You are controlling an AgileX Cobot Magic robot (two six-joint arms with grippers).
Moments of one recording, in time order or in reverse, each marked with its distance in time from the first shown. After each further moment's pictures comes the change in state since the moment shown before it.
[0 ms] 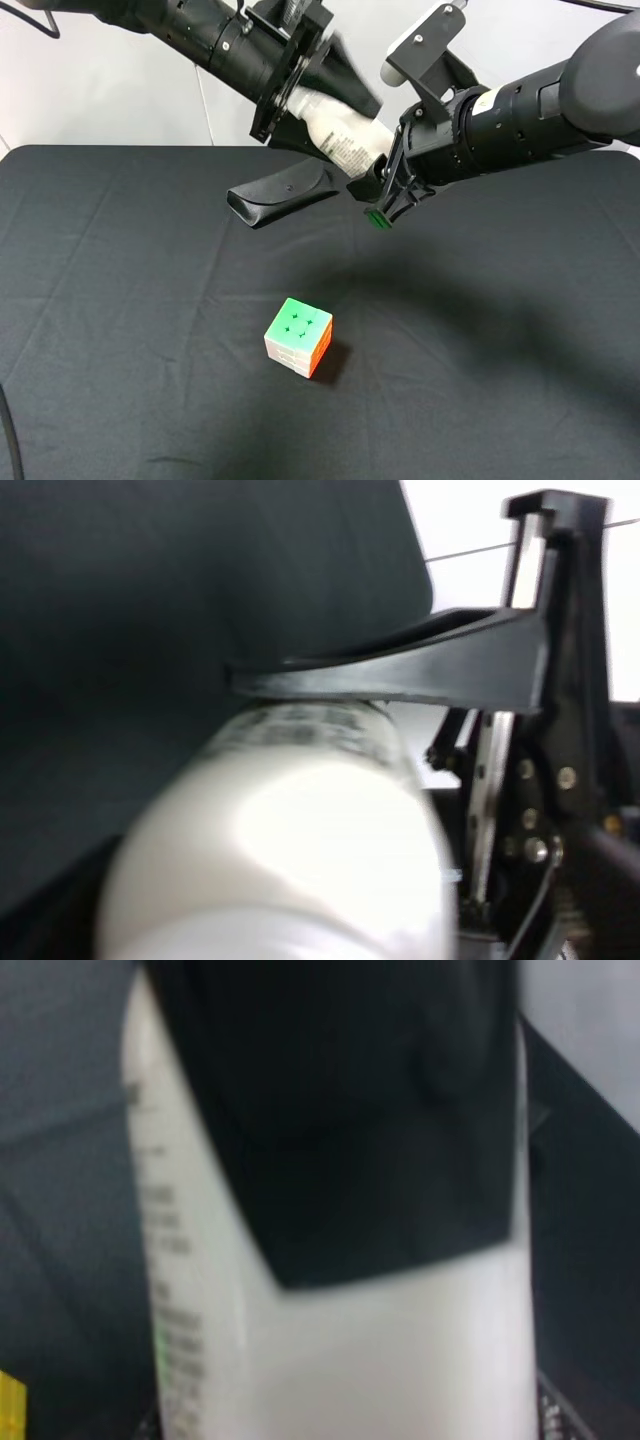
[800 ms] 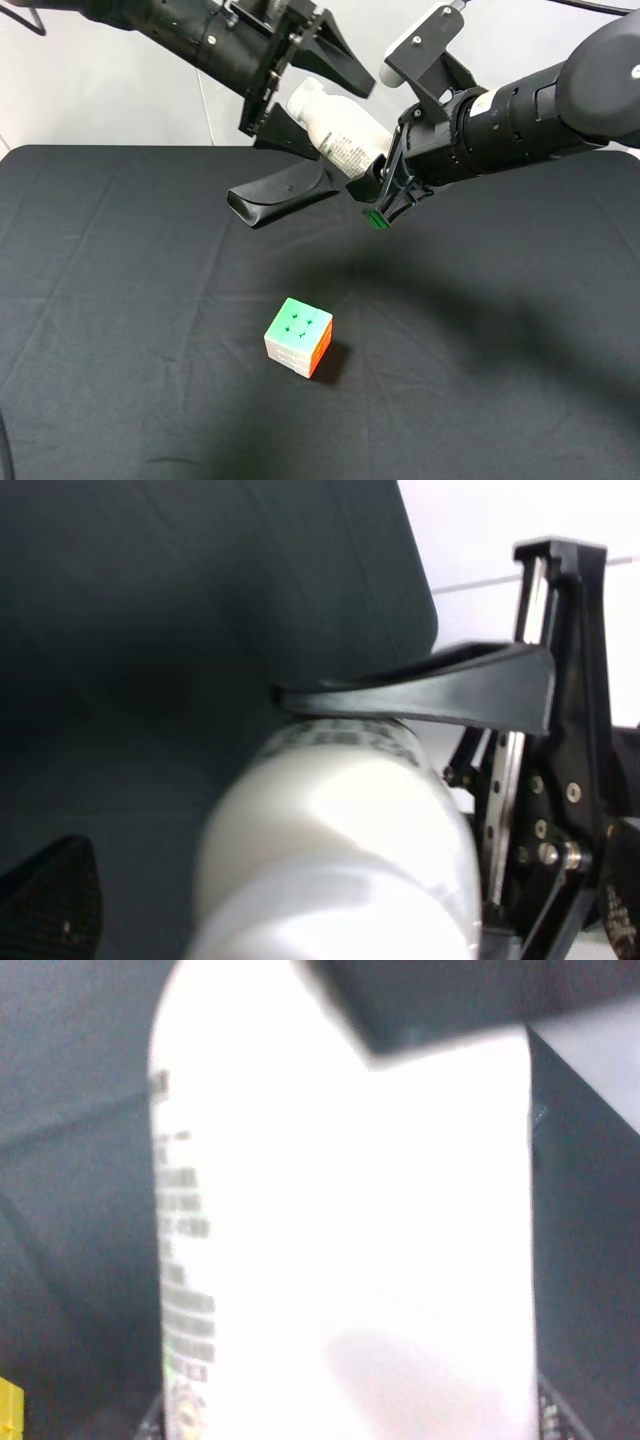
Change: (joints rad) left arm 0.050 0.000 0.000 -0.003 0.000 0.001; right arm 0.000 0.005 0.000 0.001 -0.002 0.001
